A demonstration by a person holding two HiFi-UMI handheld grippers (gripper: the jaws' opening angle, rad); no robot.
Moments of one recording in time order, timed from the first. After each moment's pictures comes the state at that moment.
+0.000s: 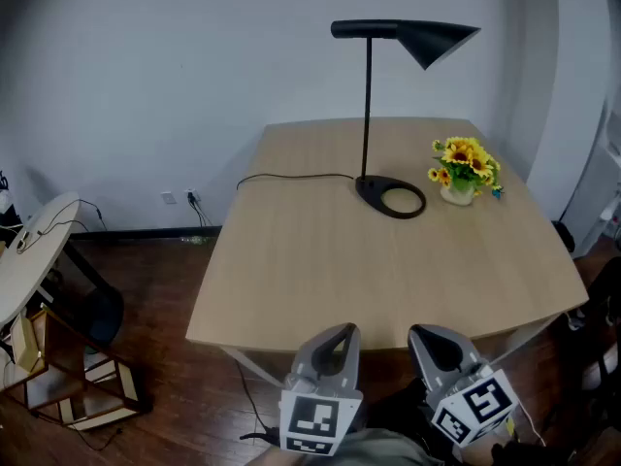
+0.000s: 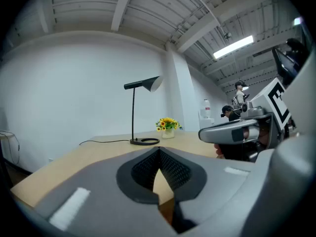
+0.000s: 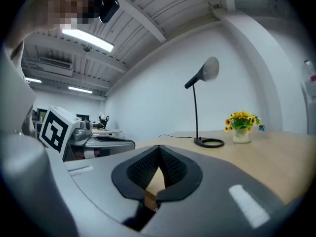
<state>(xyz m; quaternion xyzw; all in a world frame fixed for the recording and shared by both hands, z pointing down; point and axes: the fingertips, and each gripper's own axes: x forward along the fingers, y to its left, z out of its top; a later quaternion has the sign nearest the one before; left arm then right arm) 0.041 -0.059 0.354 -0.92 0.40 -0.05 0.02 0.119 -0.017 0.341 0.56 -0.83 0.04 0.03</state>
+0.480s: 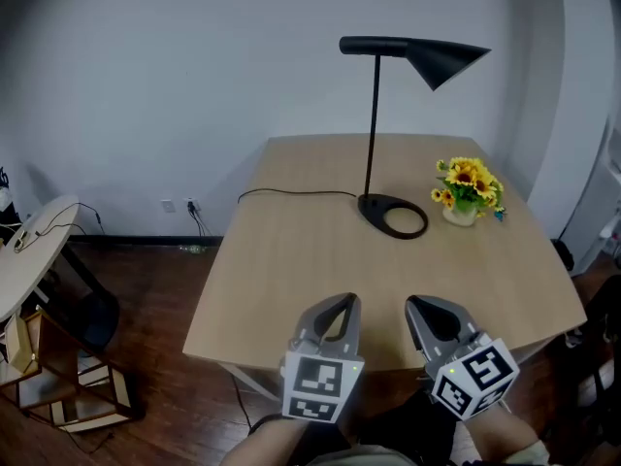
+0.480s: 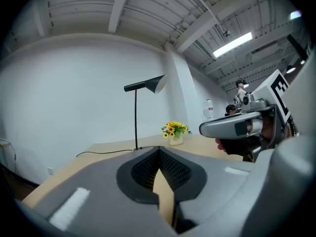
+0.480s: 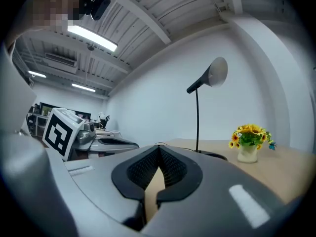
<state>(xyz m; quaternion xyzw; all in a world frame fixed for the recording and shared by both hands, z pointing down) 0.061 -0.132 0.328 -0.91 0.40 -0.05 0.04 0.132 -0.084 0.307 0.55 -0.83 0.01 0.03</state>
